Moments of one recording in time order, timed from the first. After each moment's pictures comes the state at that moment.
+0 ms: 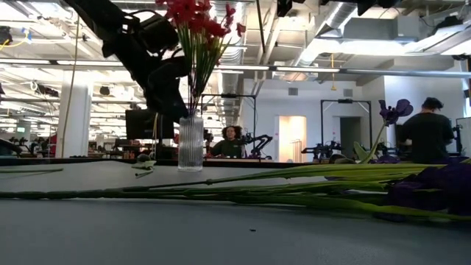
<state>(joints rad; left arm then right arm) 0.51 1.34 0.79 -0.26 0.14 0.05 -0.06 1.33 0.93 0.45 -0.21 -0.15</state>
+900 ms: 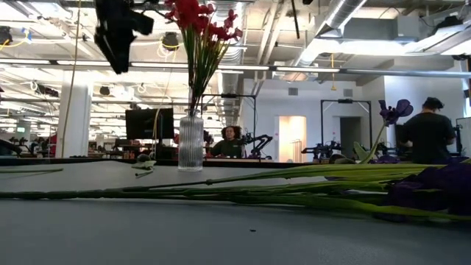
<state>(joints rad) 0.51 1.22 1.33 -1.37 -0.26 -0.10 -0.07 1.11 0.93 0.19 -0.21 -0.15</state>
